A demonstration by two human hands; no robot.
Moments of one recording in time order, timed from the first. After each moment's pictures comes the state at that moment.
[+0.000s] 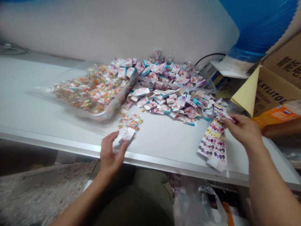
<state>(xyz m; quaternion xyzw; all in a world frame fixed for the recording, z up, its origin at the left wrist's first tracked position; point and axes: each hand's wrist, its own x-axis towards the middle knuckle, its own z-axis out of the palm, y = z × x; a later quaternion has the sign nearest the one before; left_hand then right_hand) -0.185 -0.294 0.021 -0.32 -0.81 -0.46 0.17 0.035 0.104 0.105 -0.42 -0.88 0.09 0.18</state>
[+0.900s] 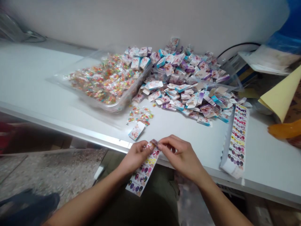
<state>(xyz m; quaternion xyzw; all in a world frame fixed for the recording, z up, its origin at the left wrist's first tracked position) -0.151 -0.272 0.029 -0.13 -0.59 -0.64 -0.46 -0.056 -0.122 0.088 -0.13 -0.90 0.41 0.08</state>
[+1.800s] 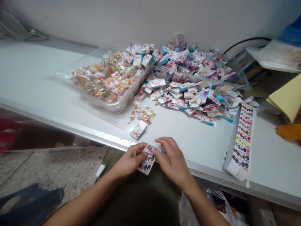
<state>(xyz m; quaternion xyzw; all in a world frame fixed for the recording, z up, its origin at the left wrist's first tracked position) -0.153 -0.291 0.040 -0.12 -0.54 -0.65 -0.52 -0.056 -0.149 0.051 -0.21 -0.87 0.45 0.06</state>
